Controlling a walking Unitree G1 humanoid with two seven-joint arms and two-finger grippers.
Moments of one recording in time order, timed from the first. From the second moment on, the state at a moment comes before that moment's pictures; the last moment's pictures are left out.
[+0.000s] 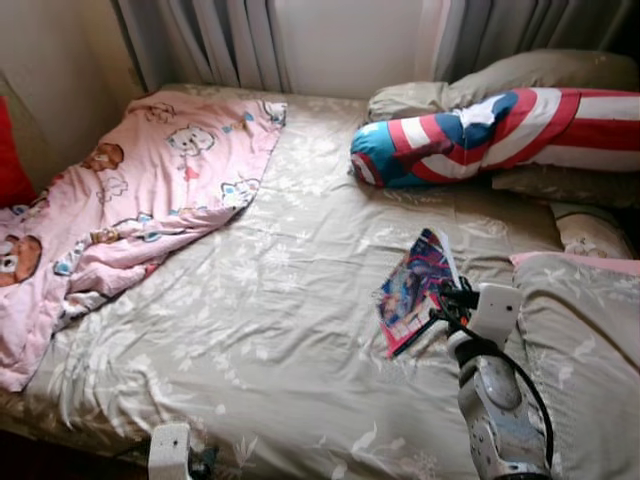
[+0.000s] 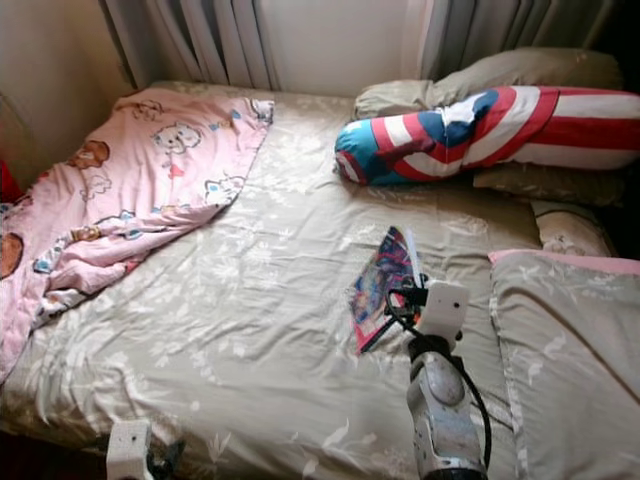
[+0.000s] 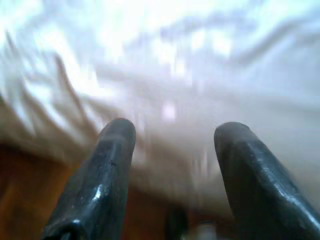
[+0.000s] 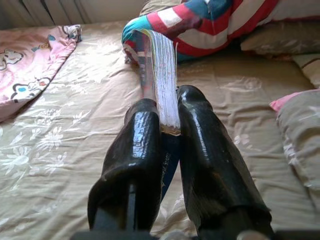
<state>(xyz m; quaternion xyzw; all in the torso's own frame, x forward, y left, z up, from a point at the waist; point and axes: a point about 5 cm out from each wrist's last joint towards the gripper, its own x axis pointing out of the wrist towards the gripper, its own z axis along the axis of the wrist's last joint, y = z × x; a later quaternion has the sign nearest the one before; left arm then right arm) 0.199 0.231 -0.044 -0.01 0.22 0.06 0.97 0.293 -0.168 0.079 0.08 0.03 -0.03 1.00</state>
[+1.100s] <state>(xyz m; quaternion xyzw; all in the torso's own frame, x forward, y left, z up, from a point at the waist) 0.259 0.217 0.055 -0.02 -0.01 0.04 1.00 0.291 -0.166 0.074 0.12 0.04 -0.03 0.99</state>
